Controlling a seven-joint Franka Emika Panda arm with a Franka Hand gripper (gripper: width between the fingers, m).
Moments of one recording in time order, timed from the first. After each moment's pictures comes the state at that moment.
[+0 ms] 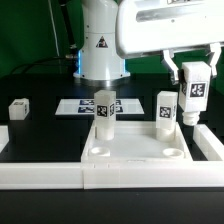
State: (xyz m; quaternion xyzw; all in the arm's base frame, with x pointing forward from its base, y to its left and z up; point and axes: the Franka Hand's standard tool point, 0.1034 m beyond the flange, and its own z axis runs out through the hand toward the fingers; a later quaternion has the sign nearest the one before) arm 0.617 0.082 0.133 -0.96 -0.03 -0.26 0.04
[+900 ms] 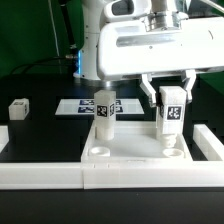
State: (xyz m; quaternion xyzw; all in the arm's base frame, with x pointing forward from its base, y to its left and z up) arm 0.614 0.072 0.100 -0.96 -0.05 -0.26 0.03
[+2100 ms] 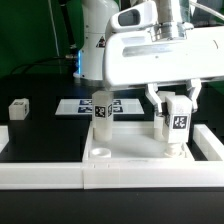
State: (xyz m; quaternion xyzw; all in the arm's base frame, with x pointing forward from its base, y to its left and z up) arm 0.616 0.079 0.086 -0.96 -0.05 -0.26 0.03
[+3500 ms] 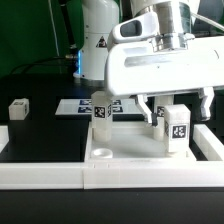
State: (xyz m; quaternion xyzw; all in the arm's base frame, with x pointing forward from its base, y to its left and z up) arm 0.617 0.081 0.076 -0.96 -0.05 -0.26 0.03
